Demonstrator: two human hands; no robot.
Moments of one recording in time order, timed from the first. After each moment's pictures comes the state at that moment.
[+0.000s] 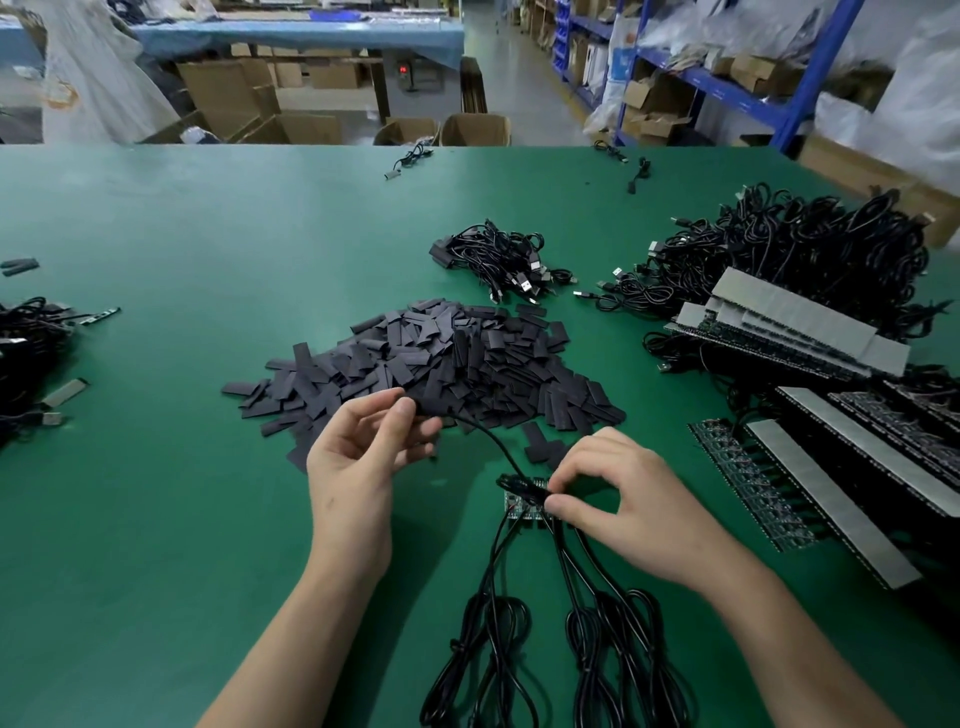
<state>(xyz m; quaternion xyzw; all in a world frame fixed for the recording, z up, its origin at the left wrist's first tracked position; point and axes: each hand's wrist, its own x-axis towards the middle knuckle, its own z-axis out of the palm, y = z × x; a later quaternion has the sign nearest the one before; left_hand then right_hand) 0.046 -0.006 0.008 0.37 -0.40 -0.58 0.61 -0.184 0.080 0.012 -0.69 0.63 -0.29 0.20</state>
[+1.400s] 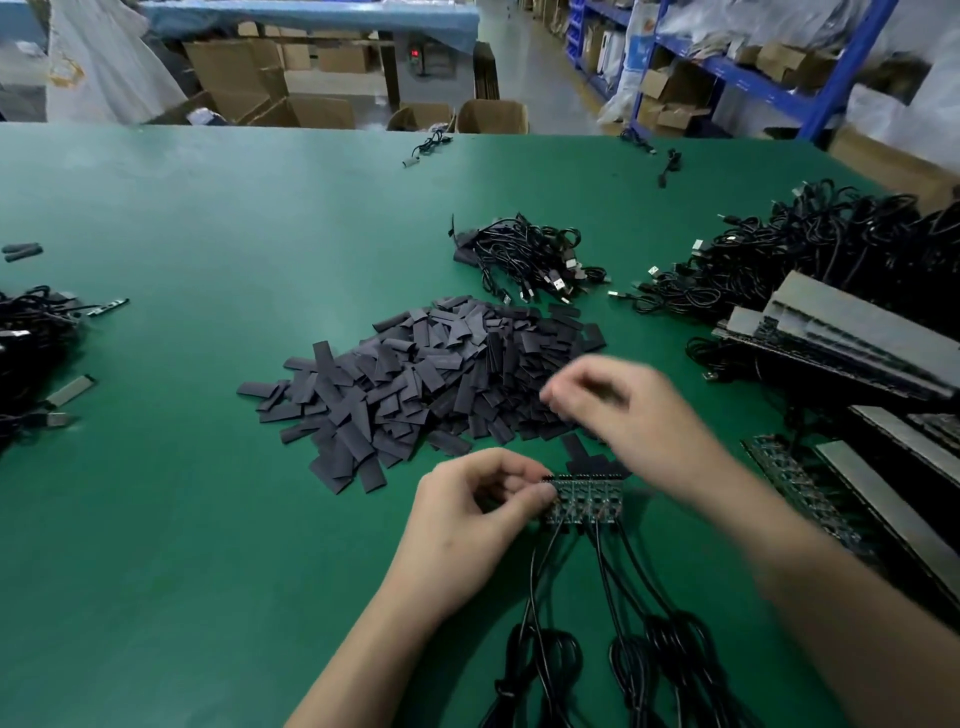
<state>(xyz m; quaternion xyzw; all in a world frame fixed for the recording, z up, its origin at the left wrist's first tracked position) 0.037 -0.001 0.003 0.41 -0.66 -0.54 0.32 -0.163 0.006 0.049 -0.63 0.63 -0.36 0.27</state>
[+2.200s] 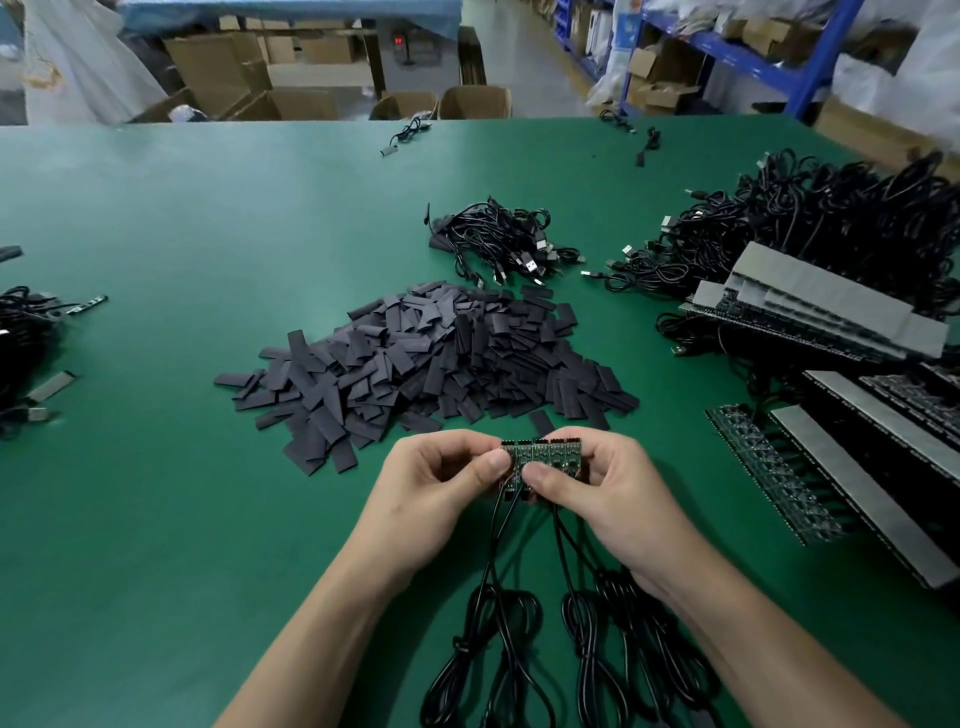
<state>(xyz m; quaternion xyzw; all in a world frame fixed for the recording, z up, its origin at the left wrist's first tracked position) 0.037 0.001 0.007 0.36 -0.63 -0.60 0.34 -0.146 0.067 0.001 -0.47 0.54 -0.51 0.47</state>
